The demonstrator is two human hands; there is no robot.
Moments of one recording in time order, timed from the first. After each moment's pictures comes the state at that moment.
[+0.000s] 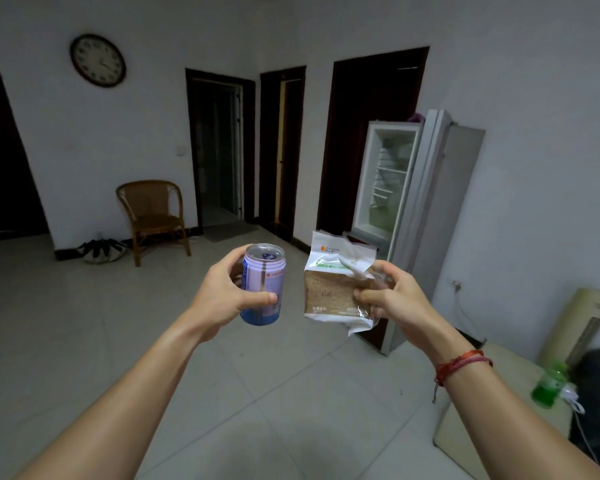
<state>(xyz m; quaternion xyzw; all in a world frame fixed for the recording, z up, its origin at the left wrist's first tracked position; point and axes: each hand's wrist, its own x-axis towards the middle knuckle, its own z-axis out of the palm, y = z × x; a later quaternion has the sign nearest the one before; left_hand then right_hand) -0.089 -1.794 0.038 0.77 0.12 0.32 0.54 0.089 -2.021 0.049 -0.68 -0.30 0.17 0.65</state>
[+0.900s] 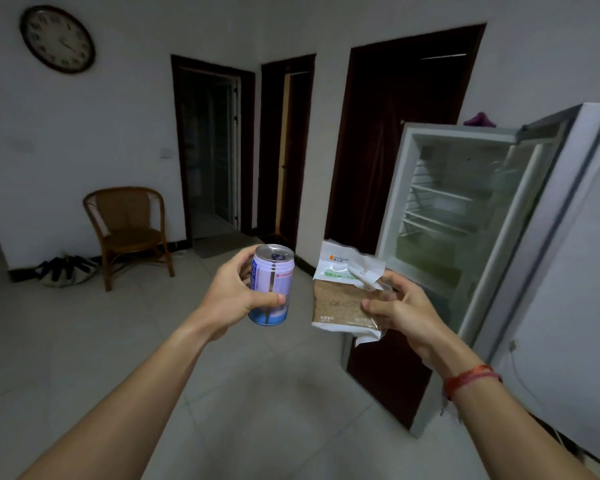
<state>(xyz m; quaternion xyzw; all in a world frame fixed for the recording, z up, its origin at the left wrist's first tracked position) 0.315 -1.477 0.041 0.76 0.12 0.32 0.56 0.479 -1.710 0.046 -0.69 -0.29 0.19 0.64</state>
